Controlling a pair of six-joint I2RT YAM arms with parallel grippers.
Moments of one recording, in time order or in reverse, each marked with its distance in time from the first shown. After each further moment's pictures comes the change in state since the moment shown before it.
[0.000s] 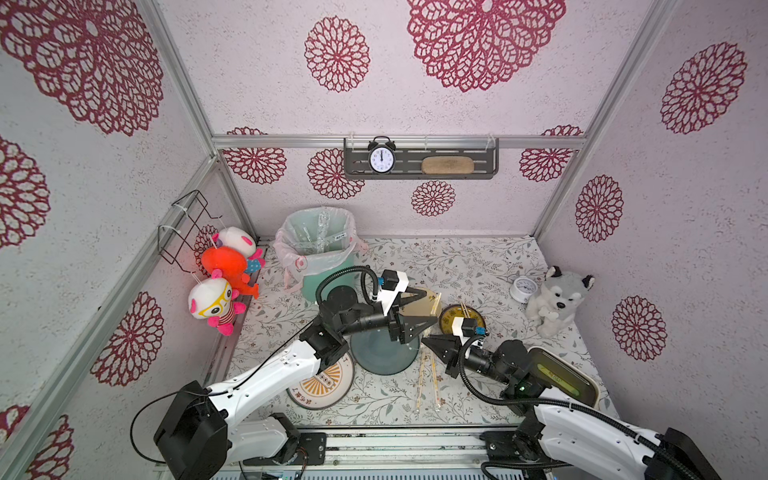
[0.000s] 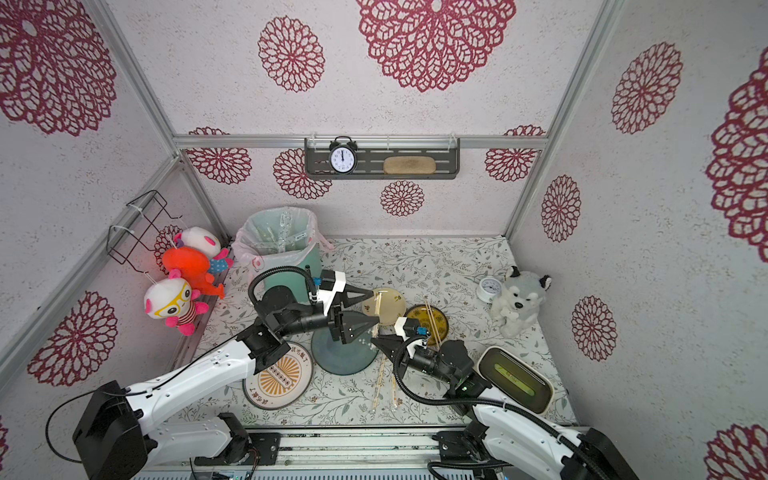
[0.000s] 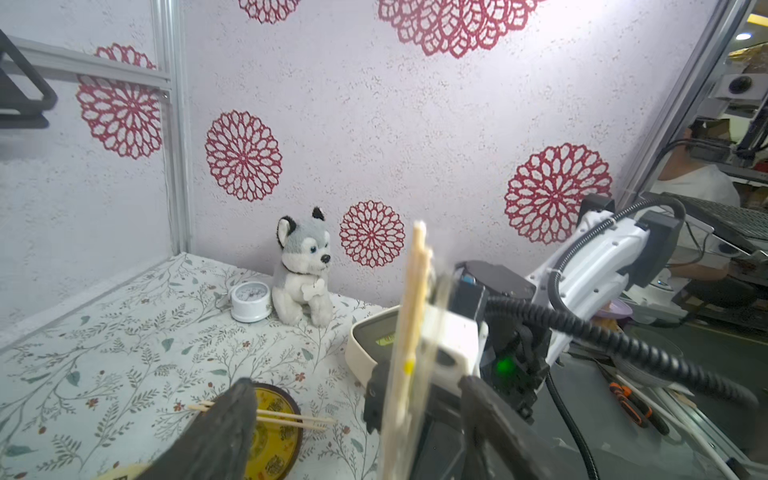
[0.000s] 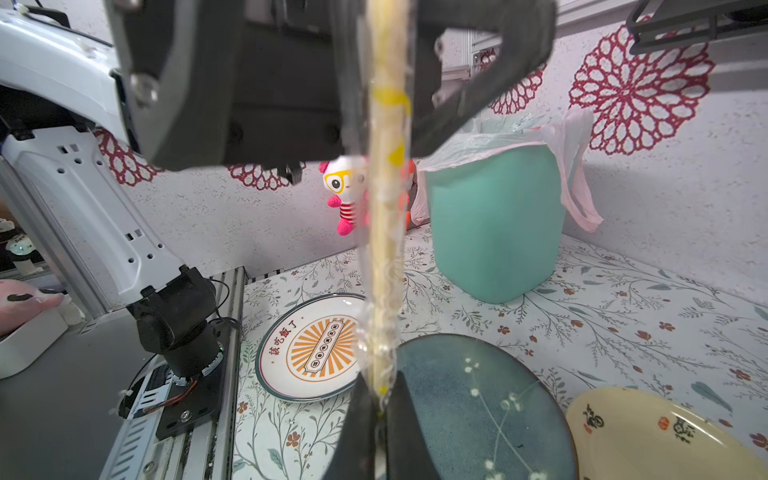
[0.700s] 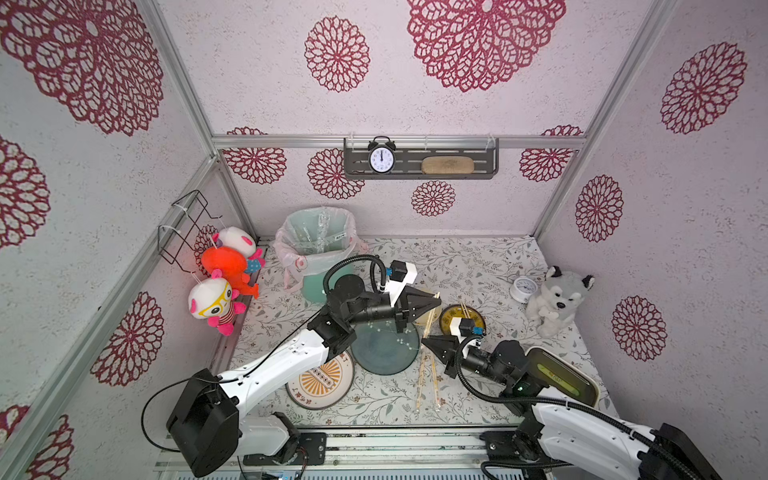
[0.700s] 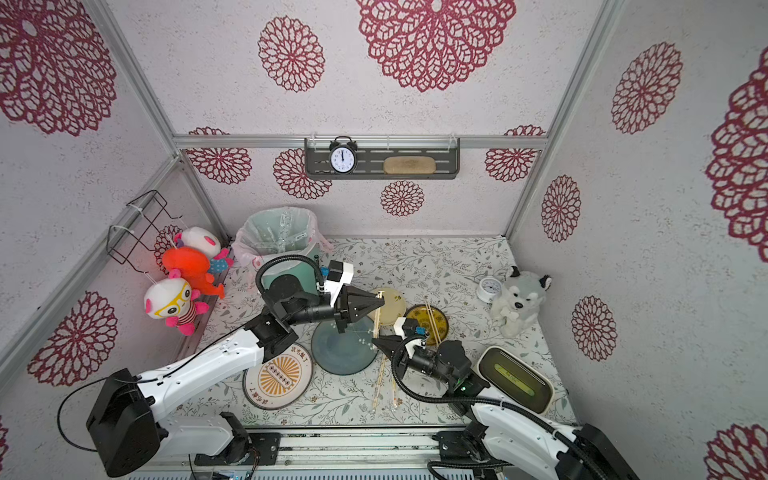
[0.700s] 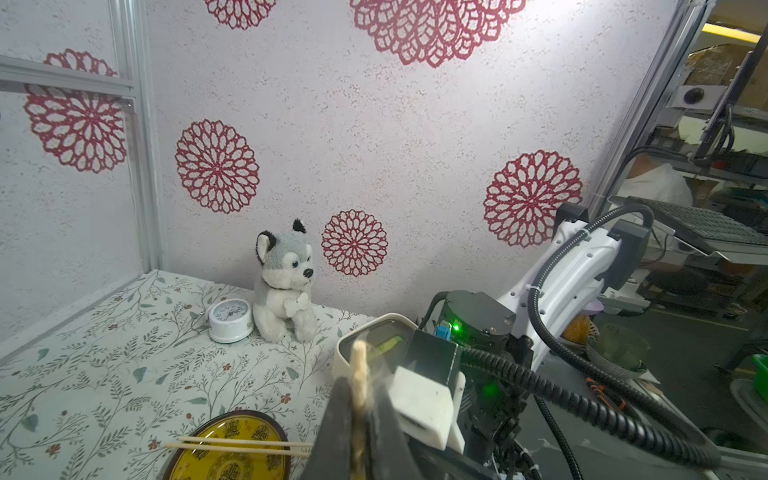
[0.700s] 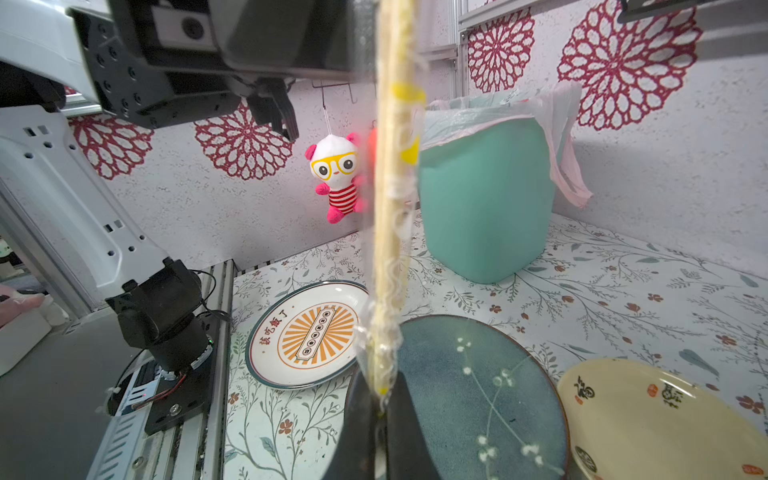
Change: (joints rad) left arm -0.010 0.079 0.055 0.021 0.086 -0.016; right arm 0.000 0.026 -0.013 -0.011 0.023 0.006
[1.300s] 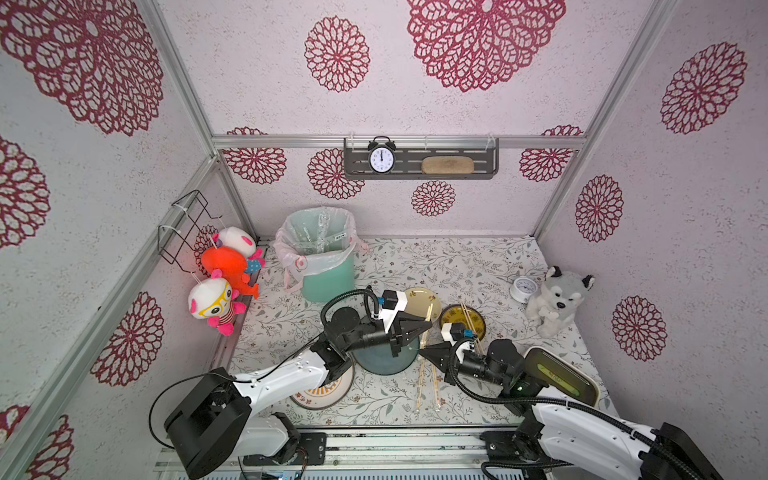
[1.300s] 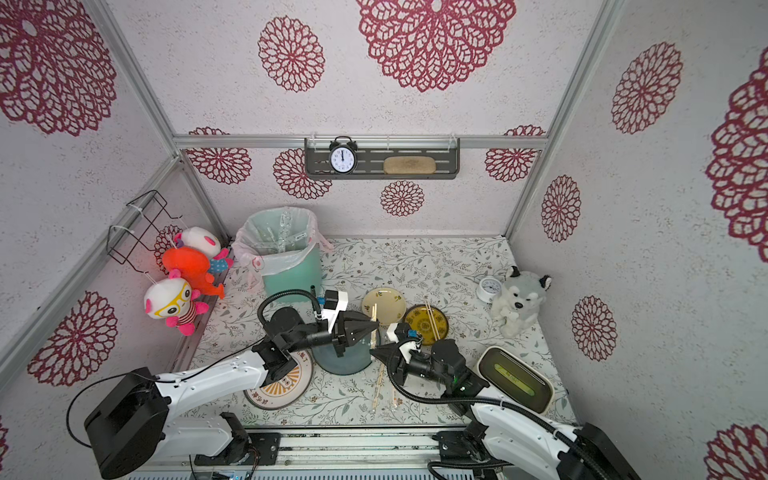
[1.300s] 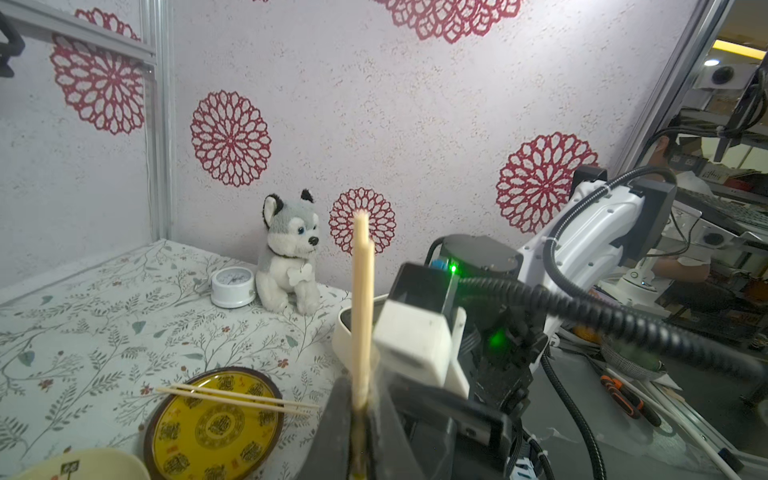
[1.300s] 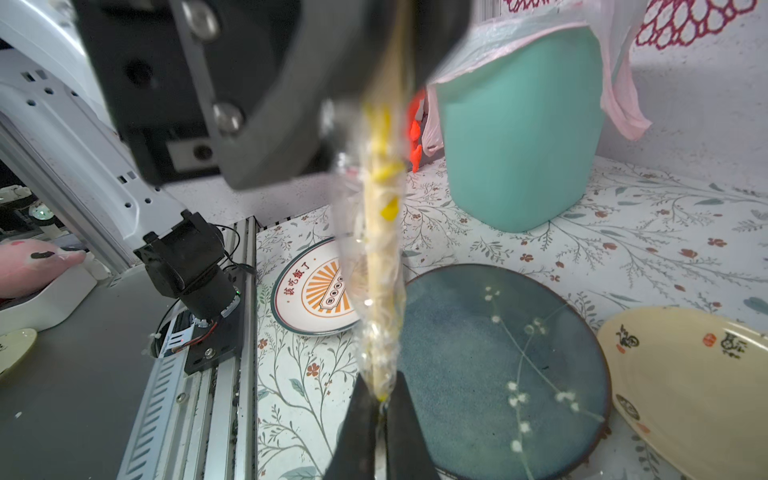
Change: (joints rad) left arm -0.050 -0.006 -0.308 0.296 -0.098 -0.041; right arm 0.009 -0.002 0.020 -0.122 -0.058 -0.003
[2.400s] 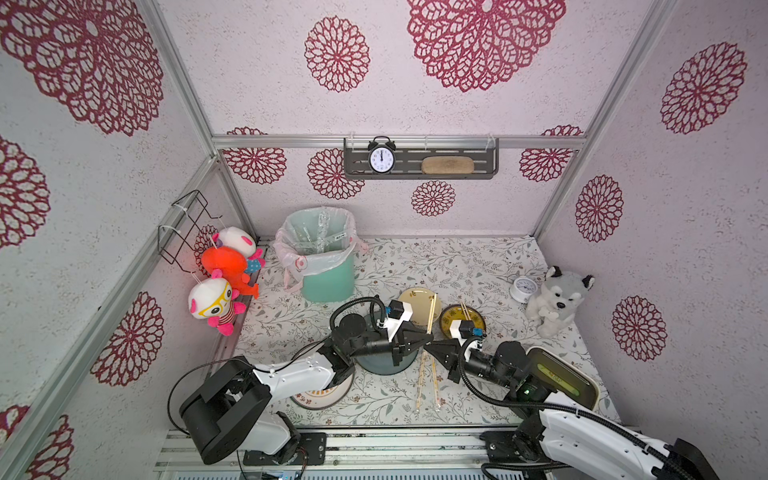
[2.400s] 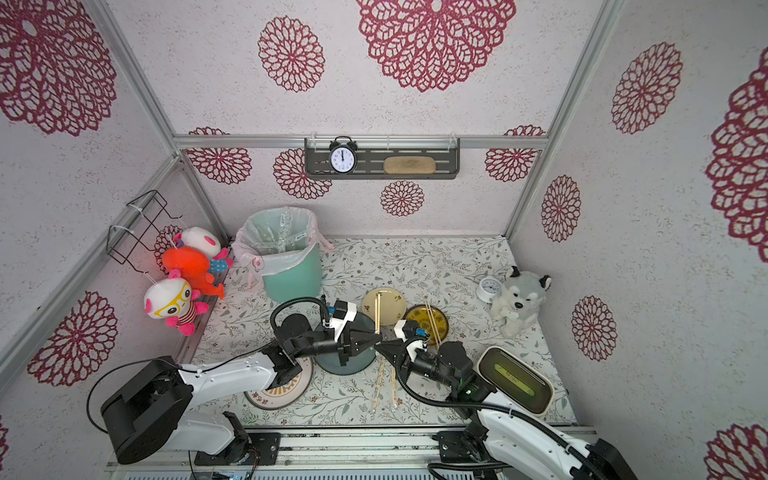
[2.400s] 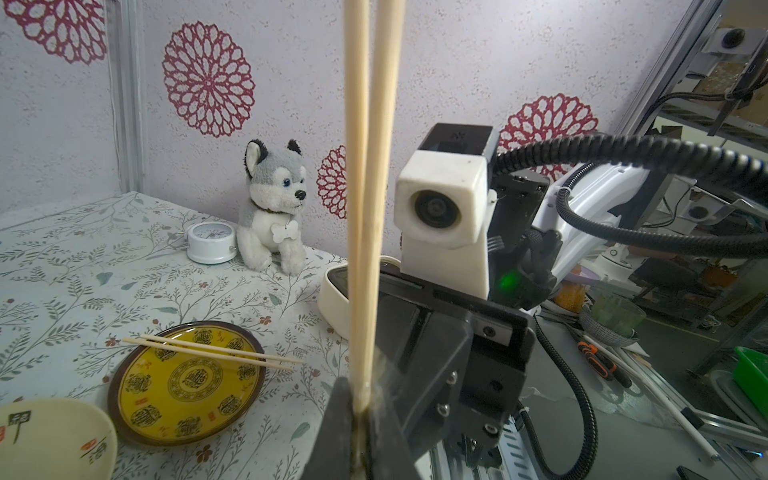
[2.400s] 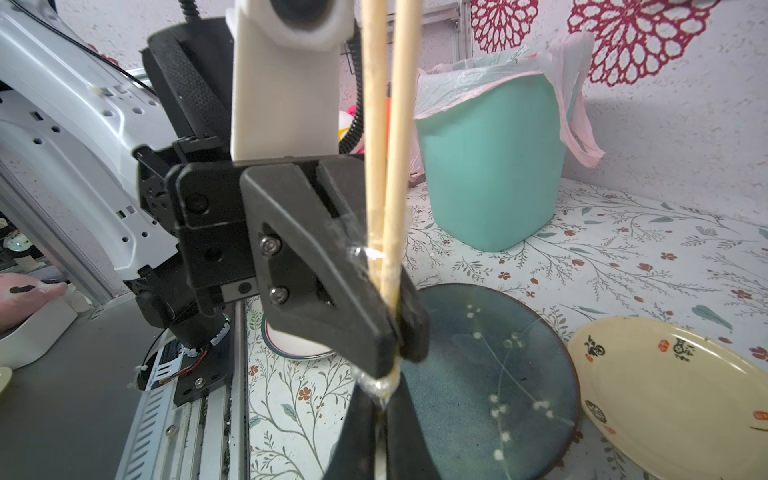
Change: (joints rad) left arm -0.016 0.088 -0.032 0.056 0.042 -0.021; right arm -0.006 -0.088 -0.026 -0.006 0.053 0.032
